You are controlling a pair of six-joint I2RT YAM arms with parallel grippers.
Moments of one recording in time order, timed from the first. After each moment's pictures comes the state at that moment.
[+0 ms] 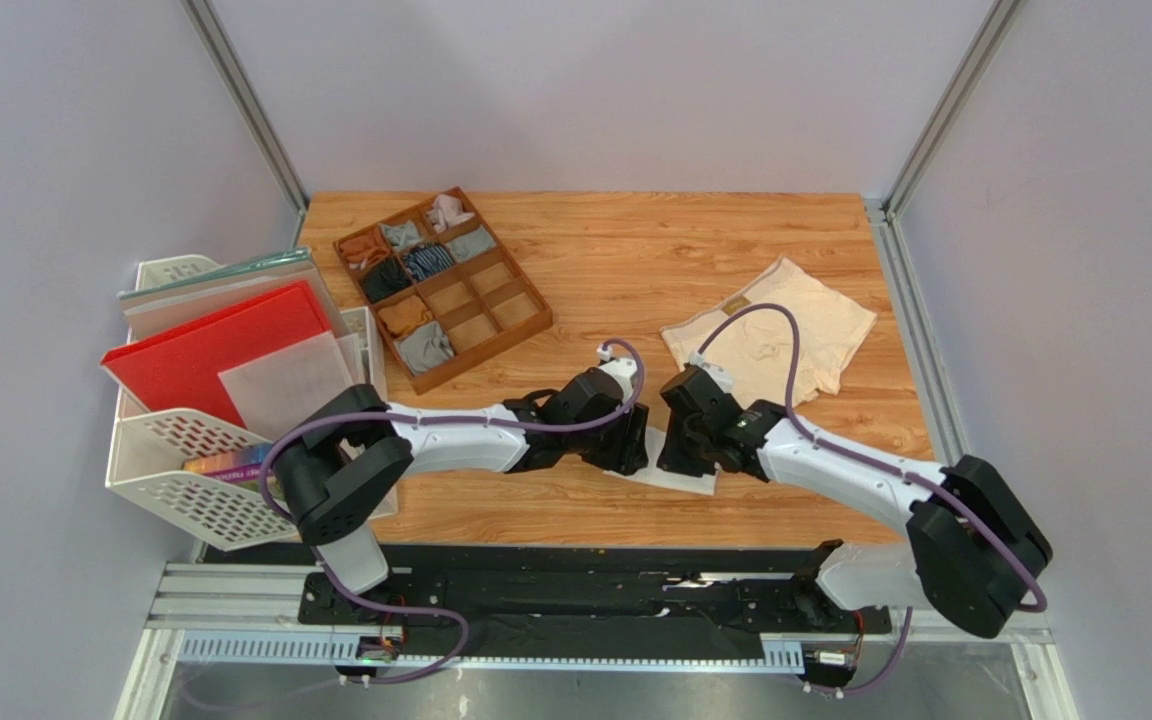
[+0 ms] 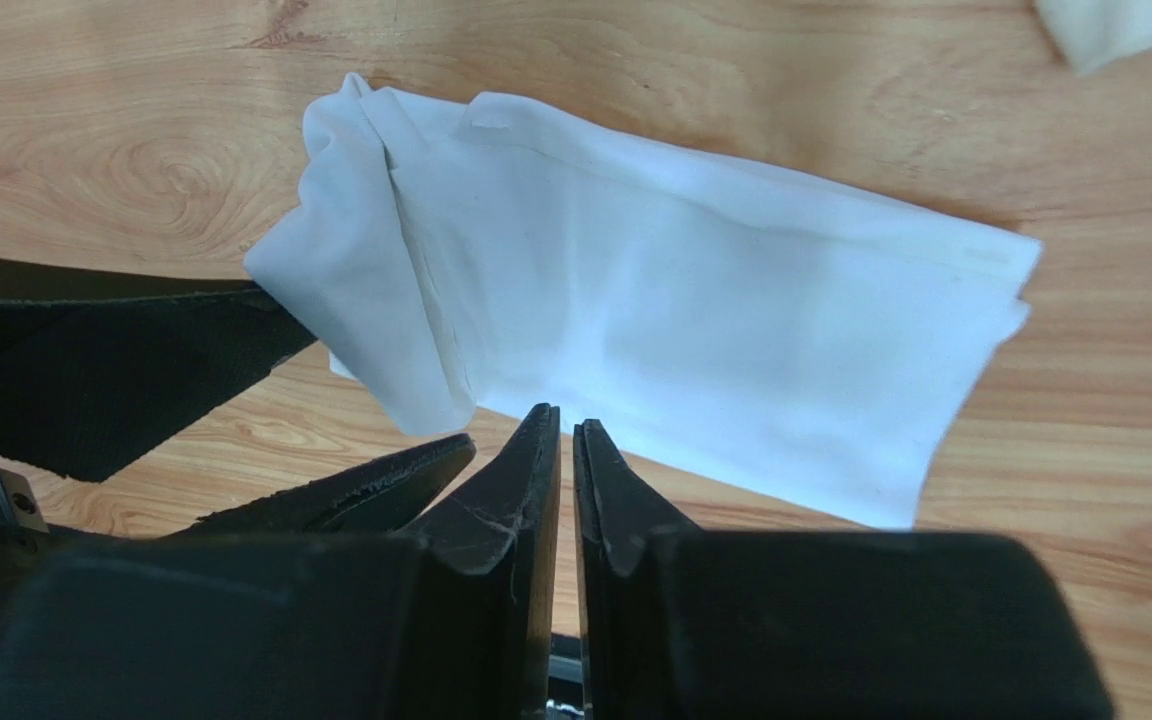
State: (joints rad) left arm -1.00 1.70 0.89 0.05 0.03 -0.57; right arm 0.75 1.30 0.68 -0.44 0.09 0.90
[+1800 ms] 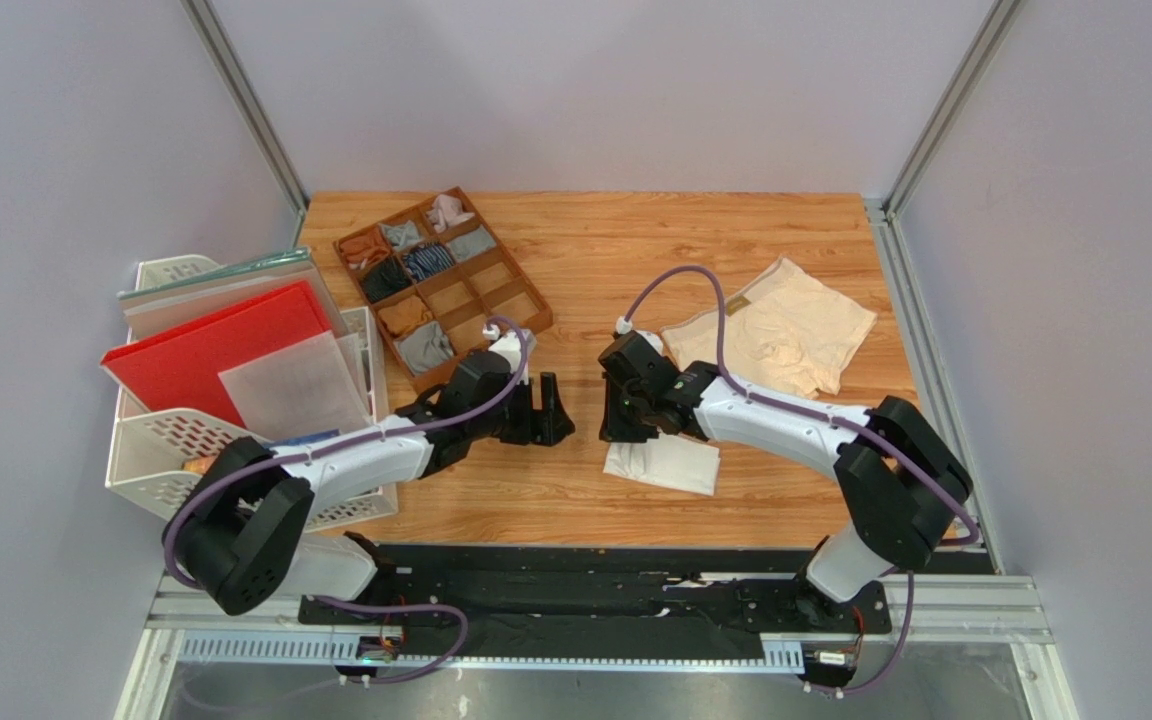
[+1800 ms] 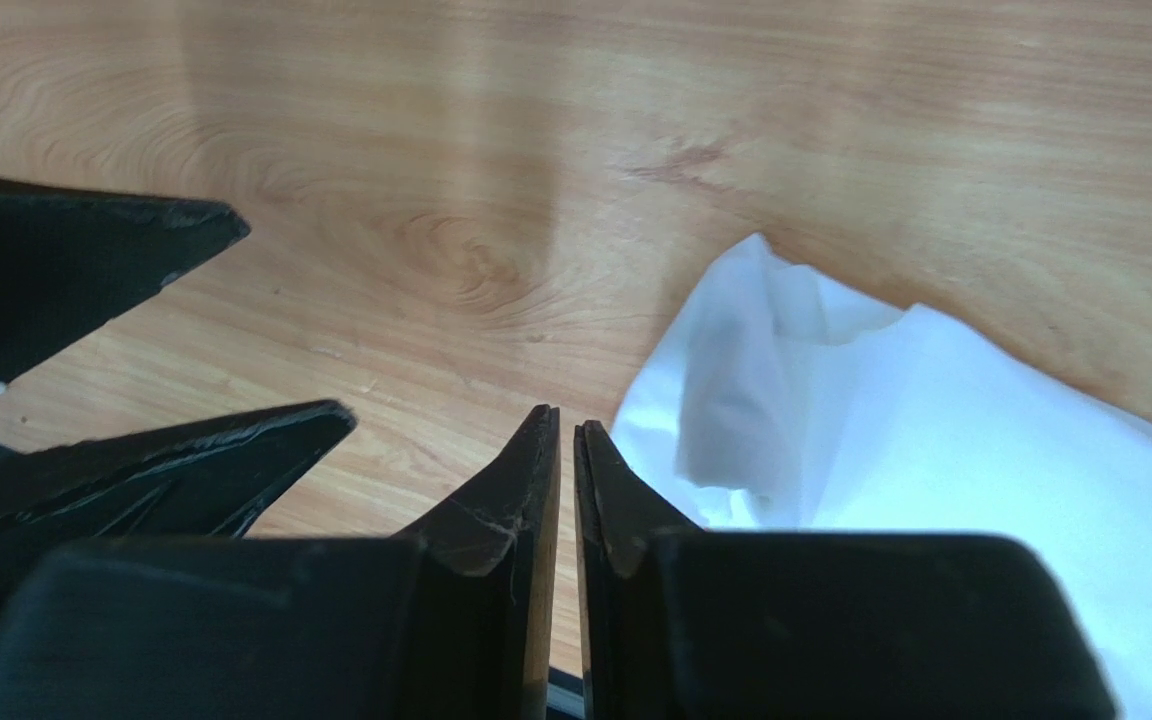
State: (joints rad) left arm -0.66 1.33 0.58 0.08 0.12 -0.56; right arm 0.83 1.58 1.00 -0.41 0.04 0.80
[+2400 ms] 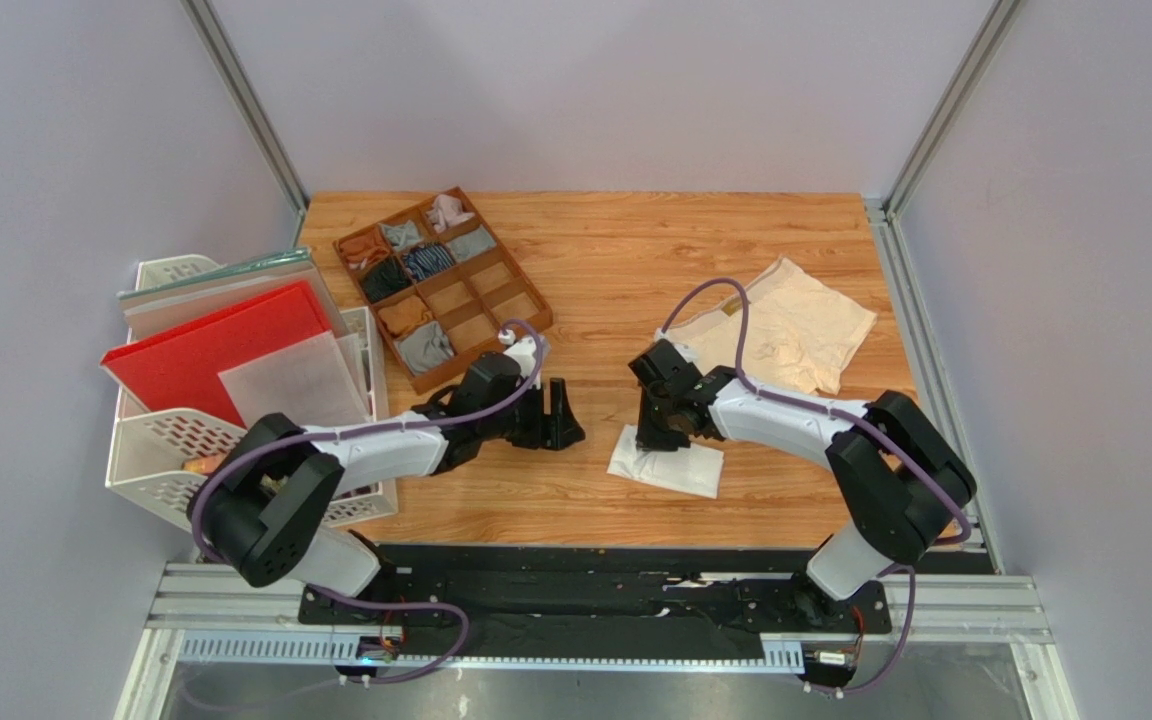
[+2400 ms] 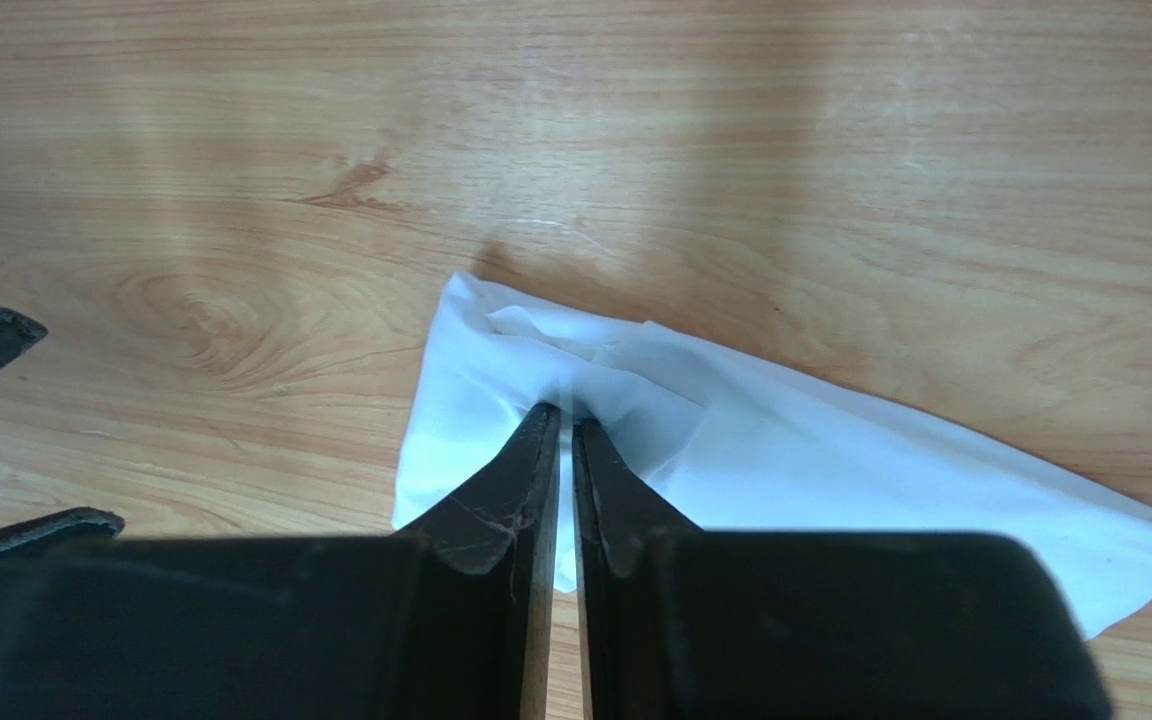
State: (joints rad) left arm -0.67 1.43 0.57 0.19 0.21 -0.57; right arm 0.72 1.59 0.88 -0.41 0.07 0.80
